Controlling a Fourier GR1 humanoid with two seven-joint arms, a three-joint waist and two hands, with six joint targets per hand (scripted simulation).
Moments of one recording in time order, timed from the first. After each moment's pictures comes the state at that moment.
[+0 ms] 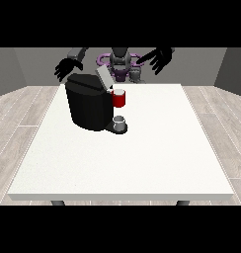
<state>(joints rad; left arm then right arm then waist) -0.93 0.25 0.26 -0.65 -0.49 -0.23 -0.19 -0.13 -0.05 -0.11 -1.31 -0.07 -0.16 -0.11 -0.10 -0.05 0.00</state>
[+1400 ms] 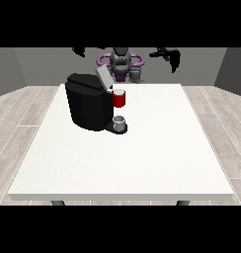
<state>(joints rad) -0.47 0.03 0.30 -0.94 -0.14 -0.31 -0.17 -0.27 -0.18 -0.04 -1.43 -0.04 0.02 0.05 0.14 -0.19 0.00</state>
